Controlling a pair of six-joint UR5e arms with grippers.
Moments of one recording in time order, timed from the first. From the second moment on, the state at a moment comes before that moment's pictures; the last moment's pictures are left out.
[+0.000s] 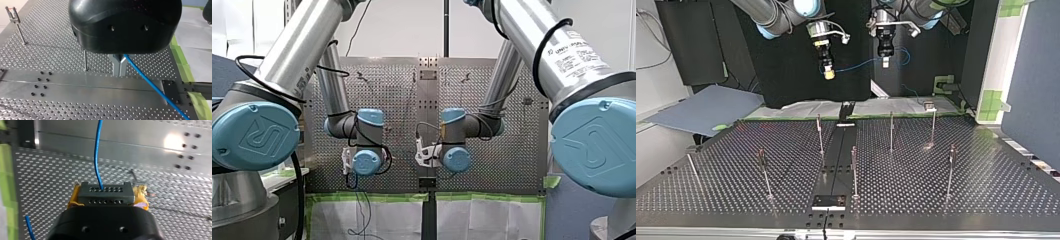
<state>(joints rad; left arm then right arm) -0.54 -2.03 -2.39 -1.90 -2.14 -1.62 2.39 -0.95 2.02 -1.00 1.83 1.47</state>
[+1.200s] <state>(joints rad) -0.54 -2.04 -2.39 -1.90 -2.14 -1.62 2.39 -0.86 2.02 -1.00 1.83 1.47</state>
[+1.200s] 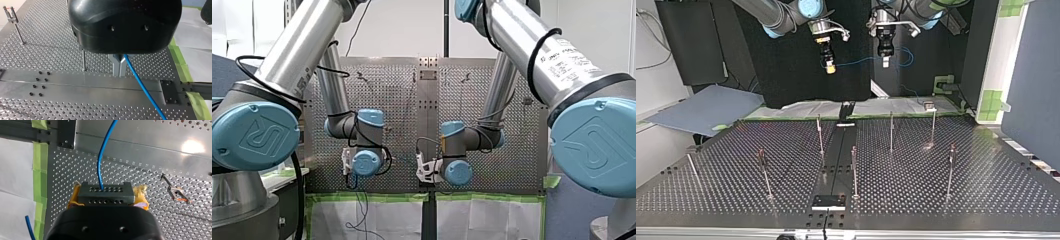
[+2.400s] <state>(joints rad) -0.41 -1.86 -2.35 -2.02 -2.22 -1.64 2.38 -1.08 1.83 -0.76 1.73 1.57</state>
